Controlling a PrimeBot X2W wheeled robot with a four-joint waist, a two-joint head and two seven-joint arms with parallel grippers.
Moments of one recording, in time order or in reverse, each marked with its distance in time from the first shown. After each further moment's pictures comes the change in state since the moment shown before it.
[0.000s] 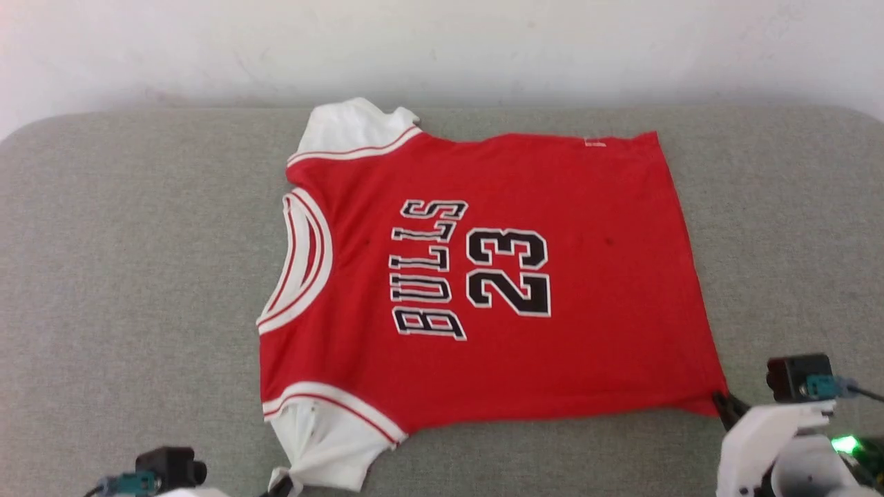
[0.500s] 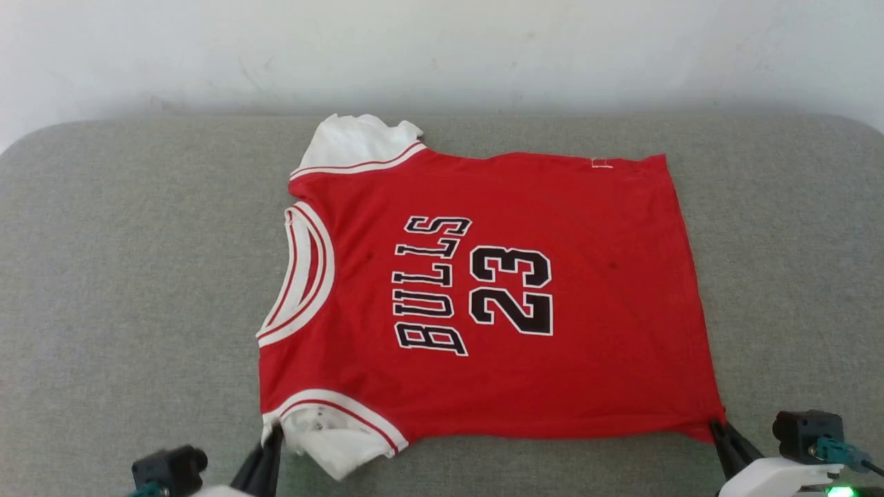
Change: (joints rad) left arm -0.007 -0.088 -0.019 0.067 0.195 -0.018 -0.356; right arm 0.164 0.070 -0.039 -0.043 -0.011 0.000 -0.195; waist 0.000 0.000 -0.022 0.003
